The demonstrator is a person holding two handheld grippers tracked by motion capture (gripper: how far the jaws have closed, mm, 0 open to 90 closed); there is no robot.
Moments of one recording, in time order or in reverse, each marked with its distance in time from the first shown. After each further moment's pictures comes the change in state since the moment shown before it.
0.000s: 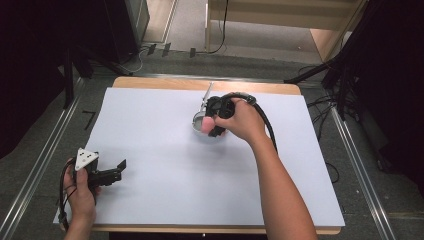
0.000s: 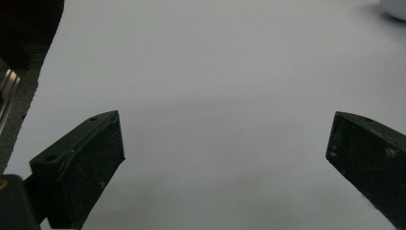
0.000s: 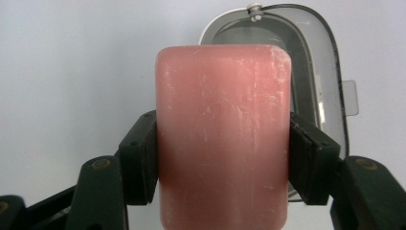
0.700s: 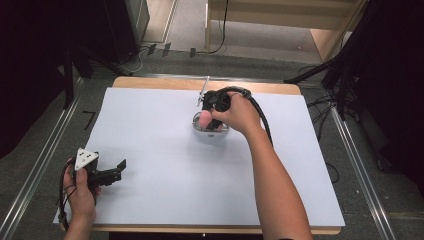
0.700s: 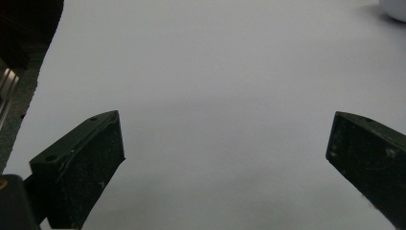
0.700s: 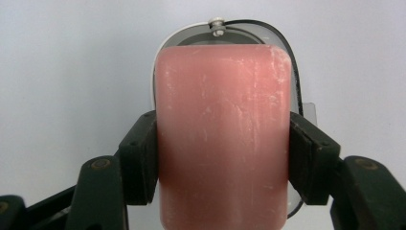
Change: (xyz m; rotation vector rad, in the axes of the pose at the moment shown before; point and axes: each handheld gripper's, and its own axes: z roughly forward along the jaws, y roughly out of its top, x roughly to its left) left arm 0.000 0.000 0.000 0.002 -0.003 -0.006; right arm -0.023 0.012 0.009 0.012 -0.008 -0.020
